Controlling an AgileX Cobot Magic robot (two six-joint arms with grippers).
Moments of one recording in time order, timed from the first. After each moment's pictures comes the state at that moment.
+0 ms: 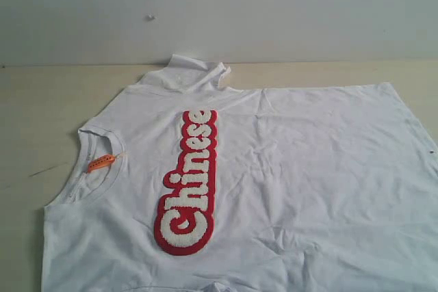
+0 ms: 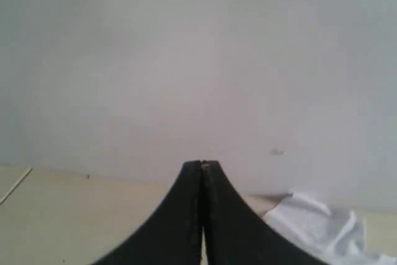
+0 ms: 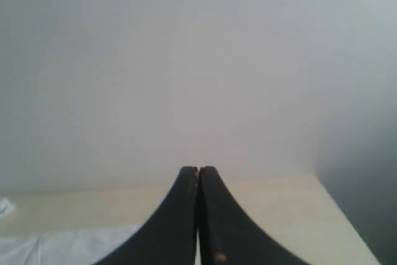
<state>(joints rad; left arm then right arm) -0.02 0.87 -0.72 0.69 0.04 -0.84 -0.14 0.82 -1.05 -0.30 0.55 0.26</state>
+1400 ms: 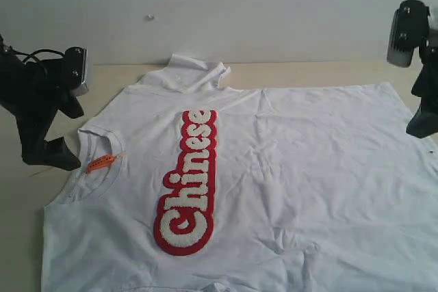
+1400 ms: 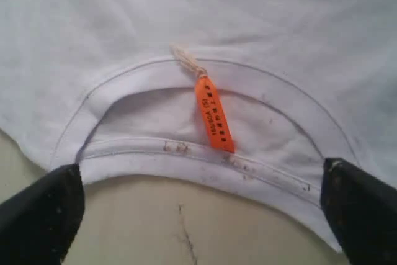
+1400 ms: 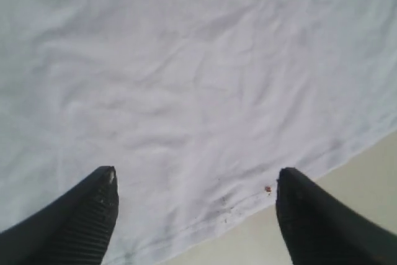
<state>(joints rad) -0.12 1.90 -1.26 -0.39 0.81 1.56 -0.14 1.59 -1.16 0.13 0.96 -1.19</state>
